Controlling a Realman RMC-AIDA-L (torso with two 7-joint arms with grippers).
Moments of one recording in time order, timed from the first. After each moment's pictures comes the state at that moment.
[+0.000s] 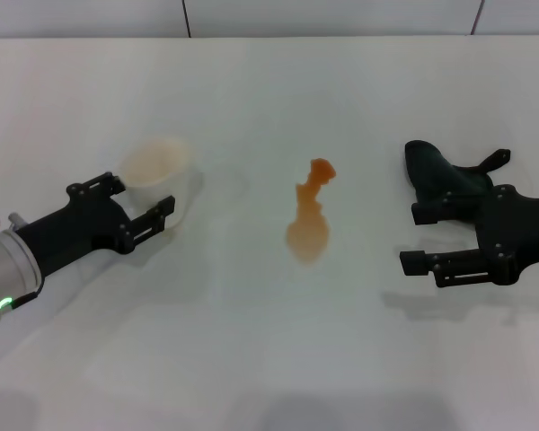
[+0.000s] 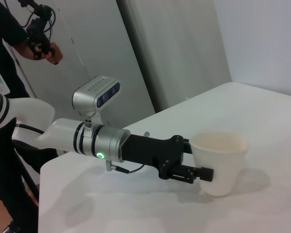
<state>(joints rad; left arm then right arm) -0.58 -2.08 2.85 -0.28 -0.56 1.28 -0.72 0.24 2.01 -1.19 -1.22 -1.71 -1.59 1.79</state>
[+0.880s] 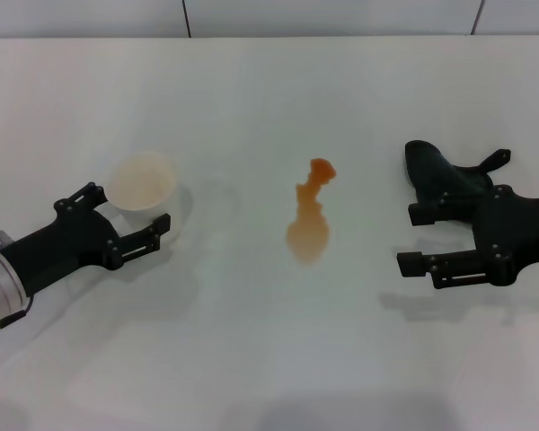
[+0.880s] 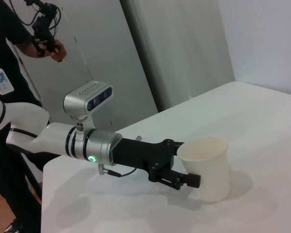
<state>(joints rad) -0.54 -2.08 2.85 -0.30 -0.57 1.35 -0.74 0.25 2.01 -1.20 -1.22 -1.71 -1.59 1.79</state>
